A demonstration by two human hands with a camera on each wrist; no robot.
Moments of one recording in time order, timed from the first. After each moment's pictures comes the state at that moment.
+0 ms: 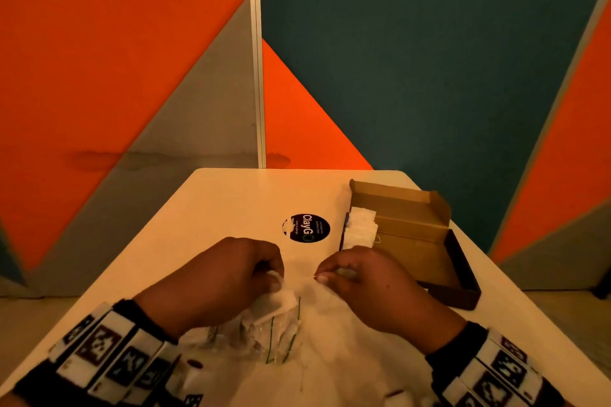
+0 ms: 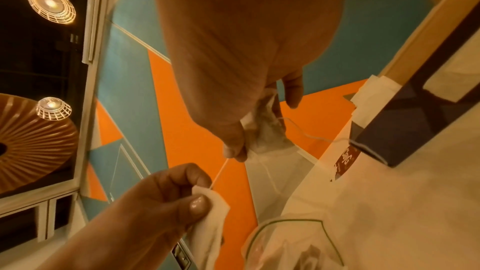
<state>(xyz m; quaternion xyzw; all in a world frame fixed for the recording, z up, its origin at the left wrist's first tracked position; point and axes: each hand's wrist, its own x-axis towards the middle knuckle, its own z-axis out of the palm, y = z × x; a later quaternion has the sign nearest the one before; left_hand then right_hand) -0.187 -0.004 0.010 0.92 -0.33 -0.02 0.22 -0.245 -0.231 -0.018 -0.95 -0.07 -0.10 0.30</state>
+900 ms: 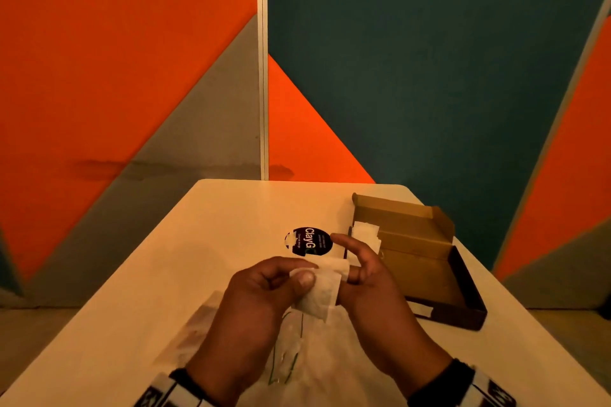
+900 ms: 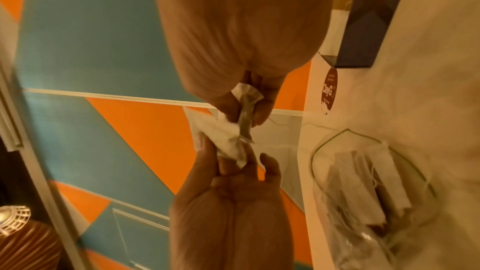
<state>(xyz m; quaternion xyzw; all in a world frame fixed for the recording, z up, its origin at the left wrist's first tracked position) -0.219 -0.051 -0.025 0.61 -0.15 -0.03 0.78 -0.247 -0.200 -0.020 -0.70 0.02 -0.11 0.70</state>
